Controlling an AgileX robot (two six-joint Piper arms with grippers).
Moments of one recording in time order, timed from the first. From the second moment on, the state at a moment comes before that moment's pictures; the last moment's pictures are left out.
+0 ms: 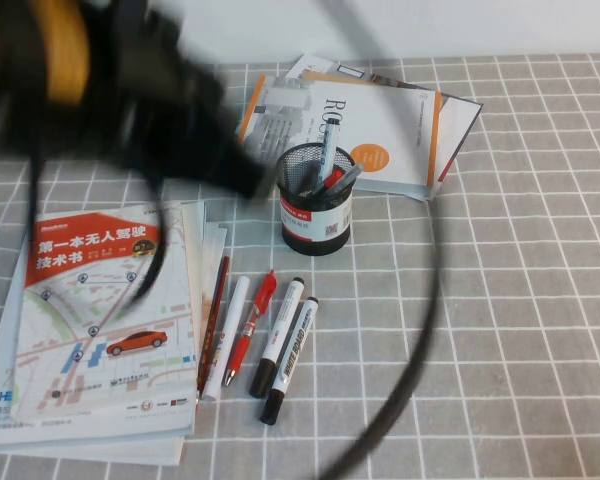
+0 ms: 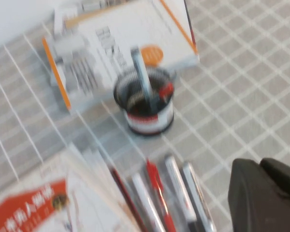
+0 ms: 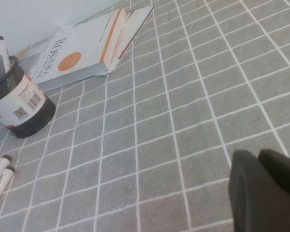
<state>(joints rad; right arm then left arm) -0.04 -0.01 0.03 0.44 0.39 0.03 -0.91 1.24 -1.50 0.33 1.09 -0.17</state>
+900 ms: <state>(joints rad) -0.04 -0.01 0.03 0.45 0.39 0.03 -0.93 0.62 -0.70 0.21 1.11 -0.46</state>
